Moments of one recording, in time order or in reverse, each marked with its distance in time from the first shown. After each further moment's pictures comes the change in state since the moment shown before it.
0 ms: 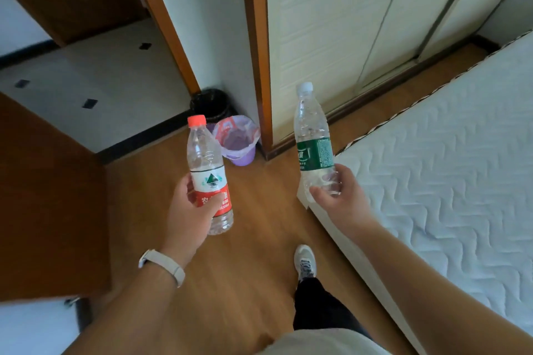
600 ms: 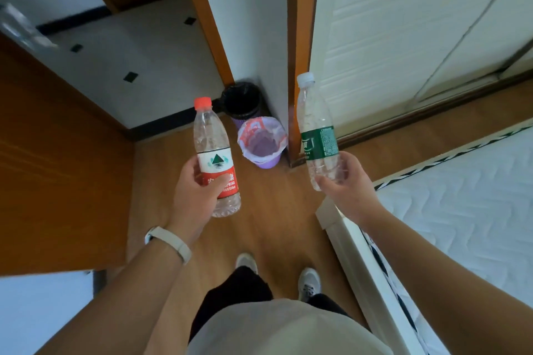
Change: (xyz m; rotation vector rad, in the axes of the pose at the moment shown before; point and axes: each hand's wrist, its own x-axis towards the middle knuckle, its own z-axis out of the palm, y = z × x) left_hand 0.139 0.076 0.044 -0.019 0.176 -0.088; right_hand 0.209 -0.049 0.010 0.031 -0.264 -0.043
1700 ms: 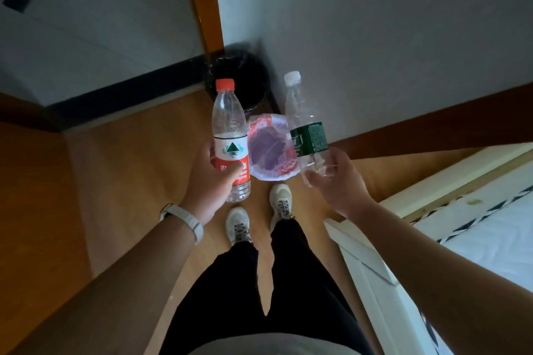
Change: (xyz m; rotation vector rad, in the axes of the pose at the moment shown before) left_hand 0.493 -0.052 -0.008 -0.079 -0.309 -0.276; right_hand 0.394 -0.054 0.242 -0.338 -0.075 0.351
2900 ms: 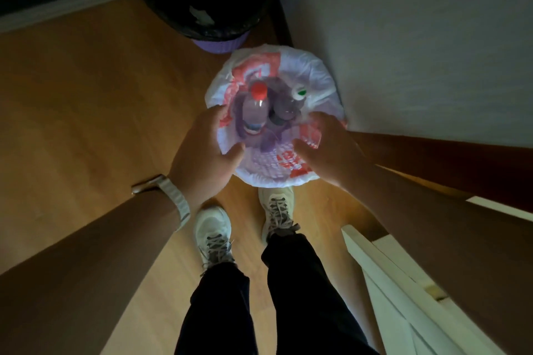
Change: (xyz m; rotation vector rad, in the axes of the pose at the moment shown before) left_hand 0.276 -0.264 0.098 0.596 -0.068 0.273; right_hand 0.304 0.181 0.185 -0.306 -0.191 -0.201
